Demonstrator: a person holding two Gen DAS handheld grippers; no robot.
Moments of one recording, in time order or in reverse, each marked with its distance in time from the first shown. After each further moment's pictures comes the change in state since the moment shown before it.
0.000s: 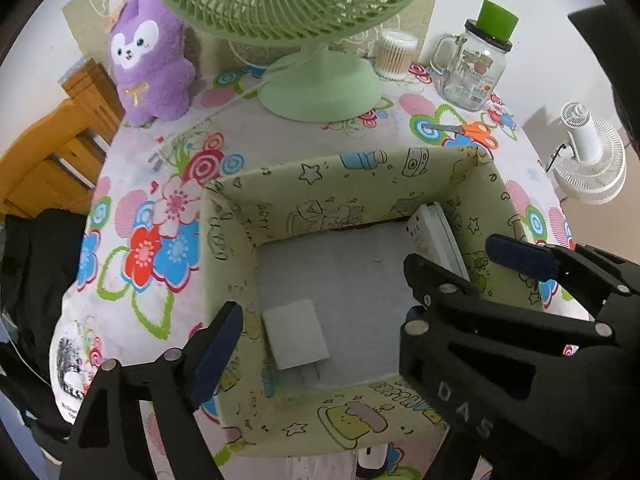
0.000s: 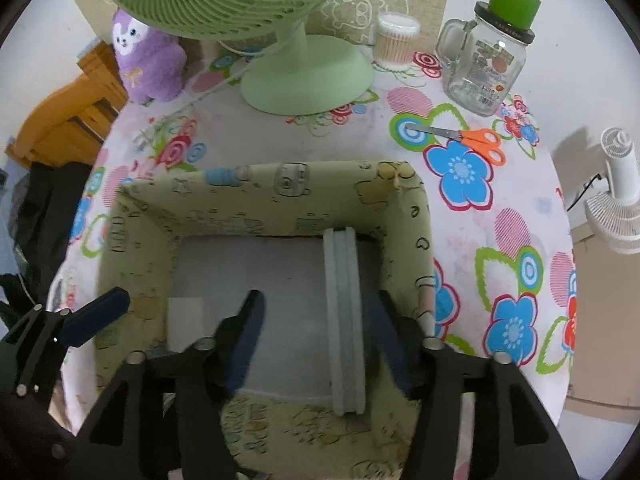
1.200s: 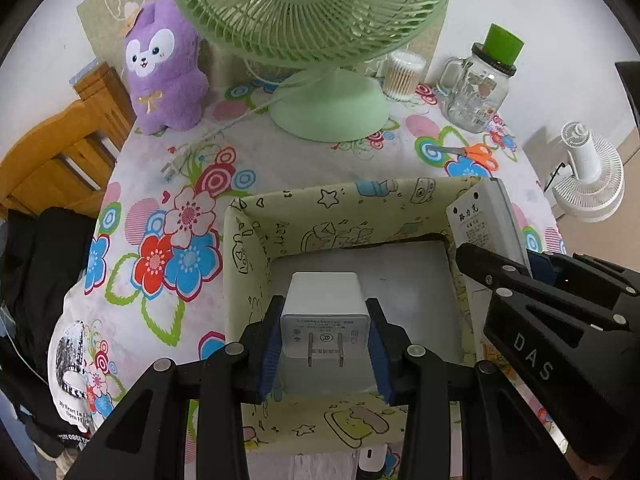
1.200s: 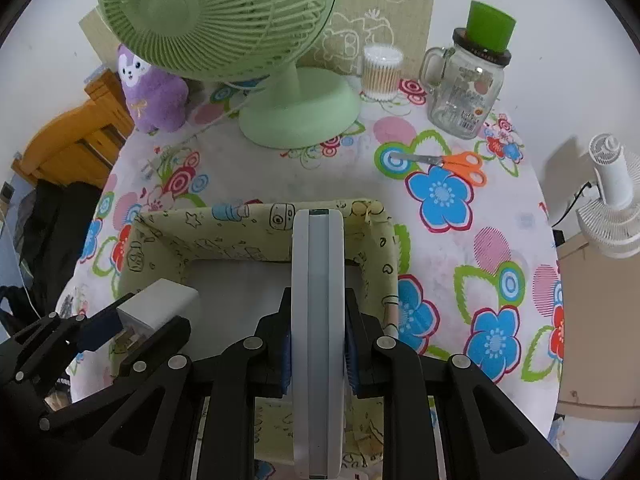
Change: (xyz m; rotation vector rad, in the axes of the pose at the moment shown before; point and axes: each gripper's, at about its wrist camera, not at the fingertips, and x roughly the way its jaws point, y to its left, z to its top) left arm -0.009 0.007 0.008 -0.035 -0.032 -0.006; right arm -0.017 -0.014 0.005 0.014 -0.060 0.004
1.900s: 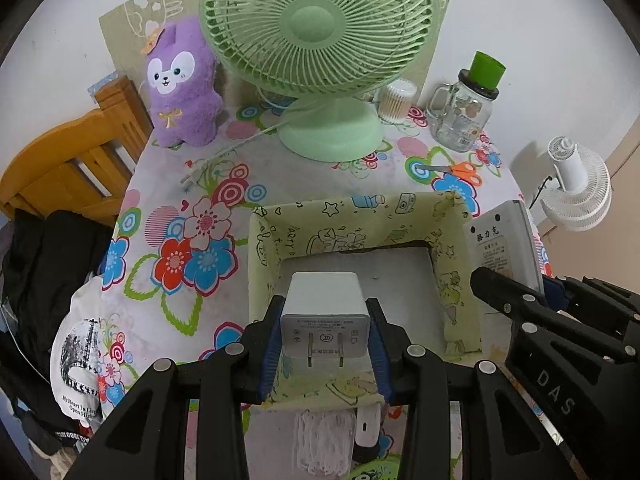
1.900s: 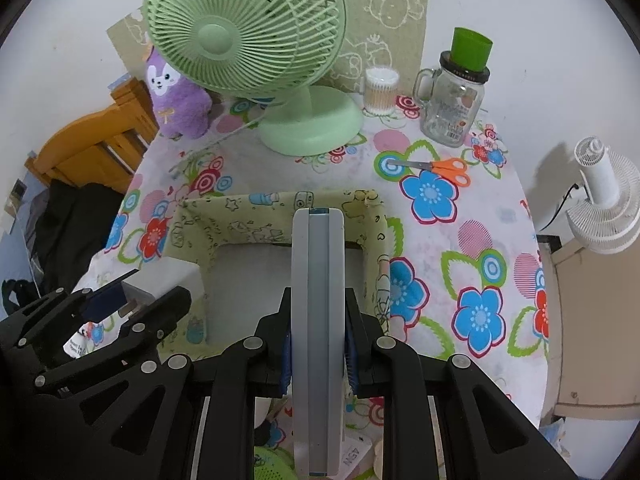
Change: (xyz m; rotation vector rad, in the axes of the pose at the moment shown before) left arm -0.041 0.005 -0.011 -0.015 -0.066 -0.013; right arm -0.053 0.006 -0.024 -0.001 -0.056 0.016
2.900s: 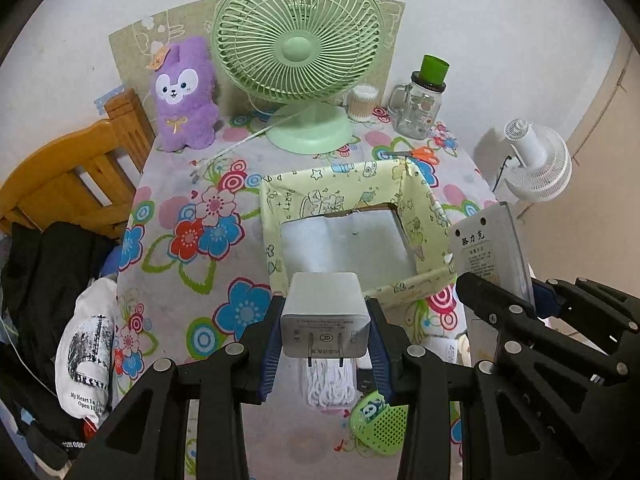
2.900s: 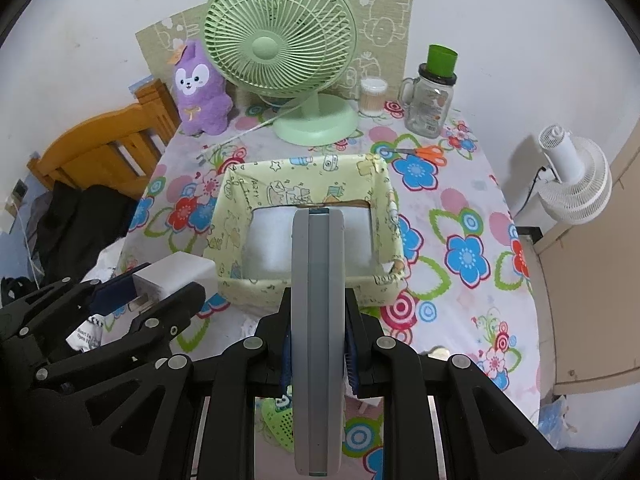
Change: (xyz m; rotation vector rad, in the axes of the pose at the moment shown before) left arm -0.070 0.010 -0.060 0.082 -0.055 -0.068; right arm -0.074 0.047 -0.076 0.018 -0.080 -0.055
